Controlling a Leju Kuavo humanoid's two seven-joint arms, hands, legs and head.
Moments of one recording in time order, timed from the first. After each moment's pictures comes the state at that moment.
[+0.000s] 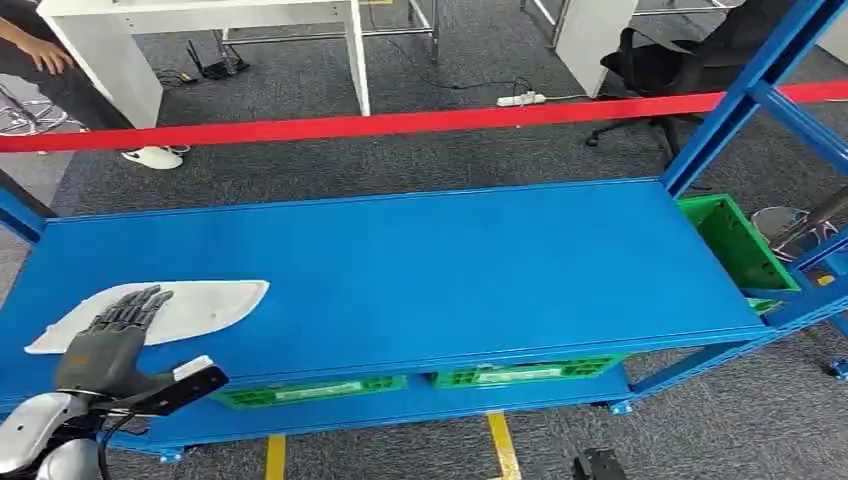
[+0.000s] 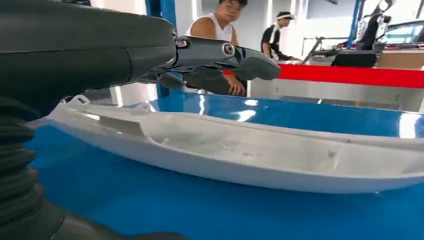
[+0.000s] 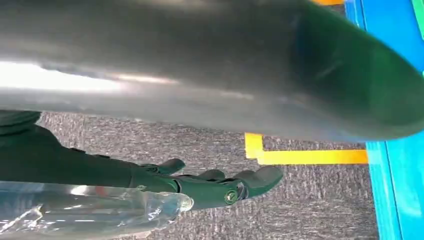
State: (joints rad) left arm 0.14 0.14 0.00 -1.66 -1.09 0.09 -0.06; right arm -0.05 0.10 -0.56 -0.22 0.61 0.05 -0.40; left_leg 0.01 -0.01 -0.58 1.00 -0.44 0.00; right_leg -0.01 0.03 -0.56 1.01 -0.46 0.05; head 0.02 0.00
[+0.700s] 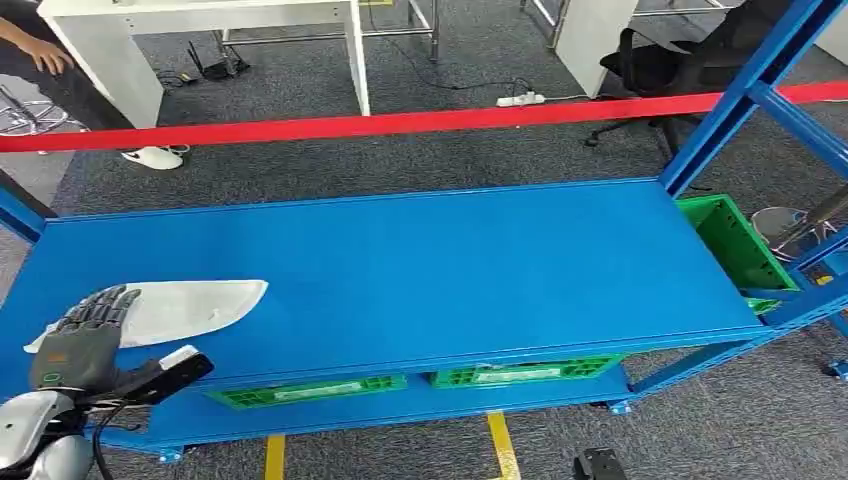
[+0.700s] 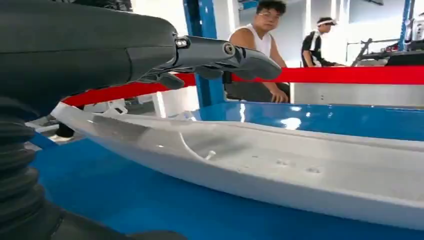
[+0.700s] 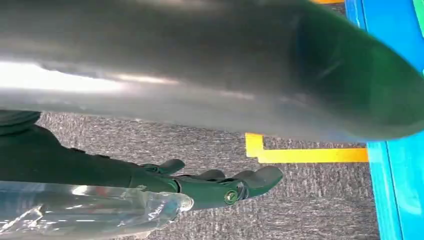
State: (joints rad) left arm 0.12 0.15 0.05 -1.62 -1.19 0.13 0.04; right arm -0.05 0.10 -0.58 -0.22 0.63 0.05 -0.40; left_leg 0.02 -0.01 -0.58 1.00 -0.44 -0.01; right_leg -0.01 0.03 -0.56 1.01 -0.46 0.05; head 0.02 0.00
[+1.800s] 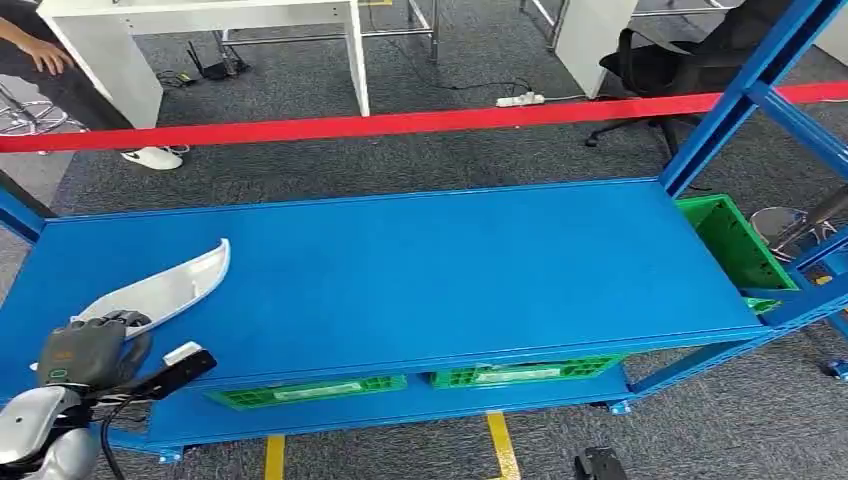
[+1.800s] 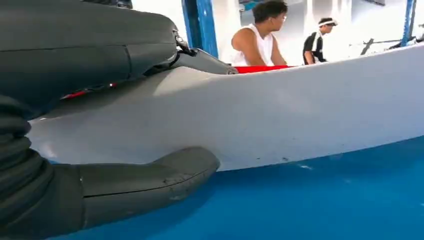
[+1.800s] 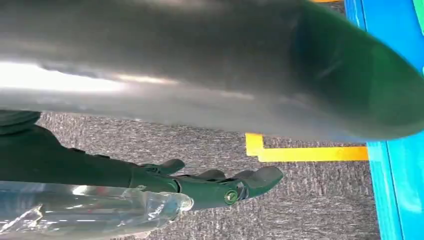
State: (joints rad) left arm 0.09 0.12 0.07 -1.54 -1.21 0.17 -0.01; right arm -0.06 0.10 -0.60 -0.22 0.65 0.05 -0.39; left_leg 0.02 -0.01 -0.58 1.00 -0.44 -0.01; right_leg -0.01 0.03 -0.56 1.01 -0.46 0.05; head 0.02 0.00
